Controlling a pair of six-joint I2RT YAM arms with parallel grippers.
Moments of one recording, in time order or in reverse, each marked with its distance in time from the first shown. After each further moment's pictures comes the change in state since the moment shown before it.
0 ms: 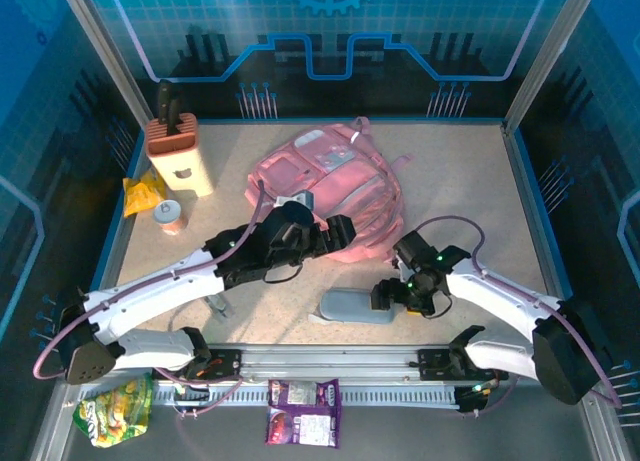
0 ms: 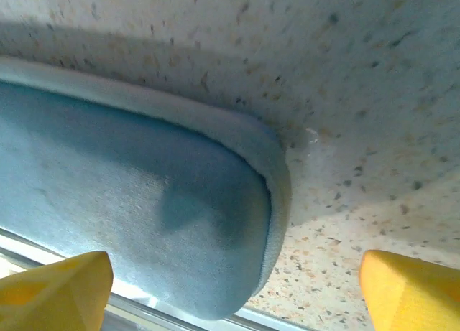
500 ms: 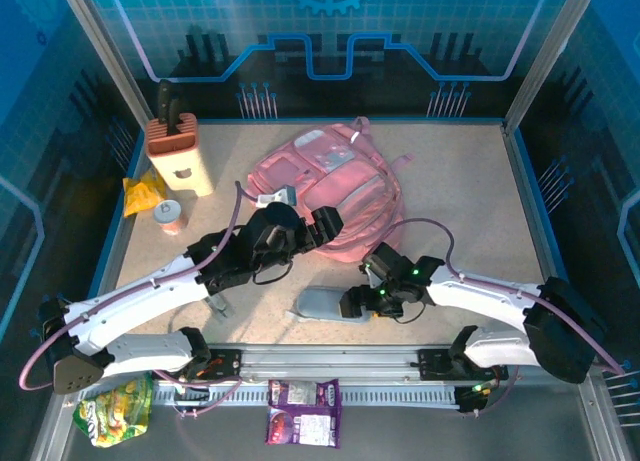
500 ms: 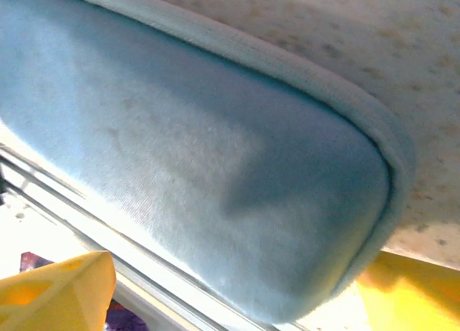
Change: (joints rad) left arm 0.000 -0.081 -0.008 -0.024 -0.101 -0.040; right arm 0.261 0.089 0.034 0.273 -0.020 0.130
